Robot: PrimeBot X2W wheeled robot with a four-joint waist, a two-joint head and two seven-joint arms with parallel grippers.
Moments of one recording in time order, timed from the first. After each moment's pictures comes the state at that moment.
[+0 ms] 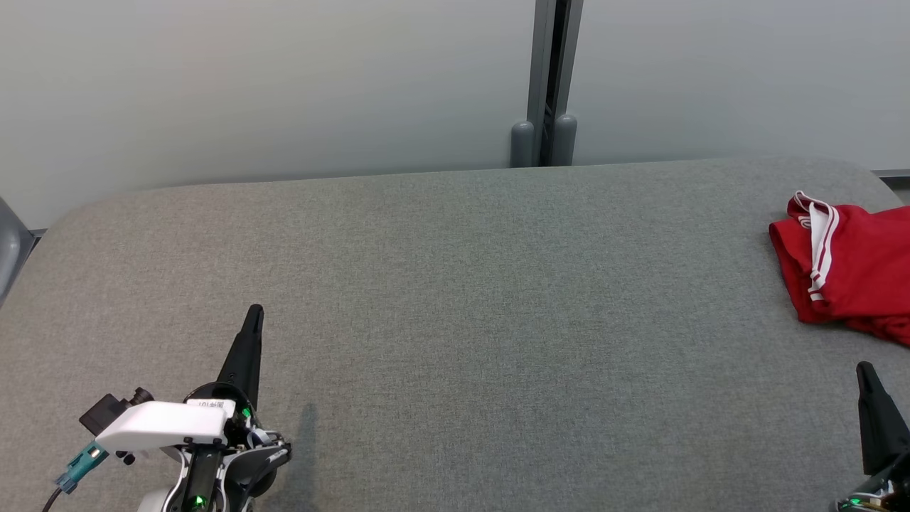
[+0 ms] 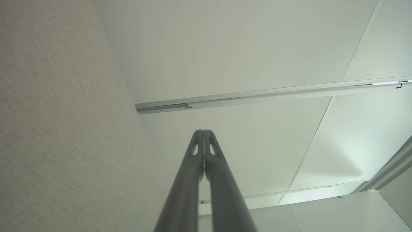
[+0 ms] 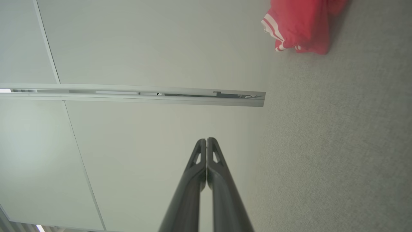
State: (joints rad) left arm -0.15 0.06 -0.07 0.27 -1.65 -0.11 0.07; right arm 0.09 -0.10 -0.18 0.06 1.70 0.13 0.07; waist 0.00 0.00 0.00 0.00
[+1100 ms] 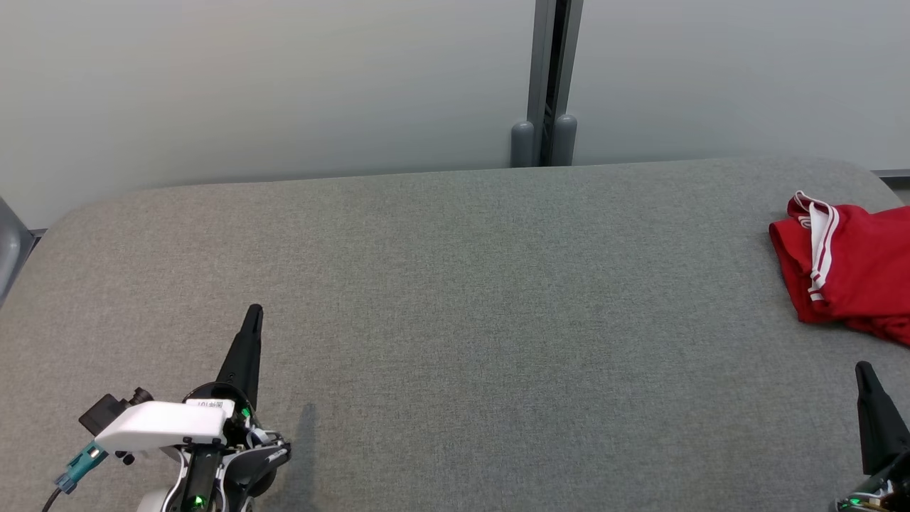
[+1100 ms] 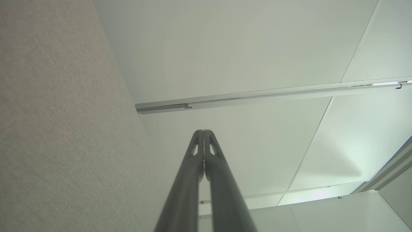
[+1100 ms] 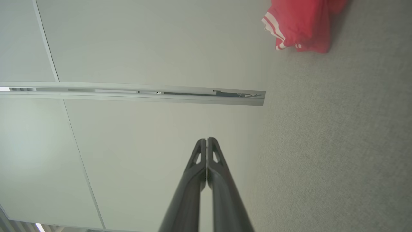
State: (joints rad) left arm -0.15 0.06 -0.07 0.27 -1.65 -0.11 0.07; right arm 0.09 -0.12 -0.16 0.06 1.71 0.13 0.05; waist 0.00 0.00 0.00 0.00
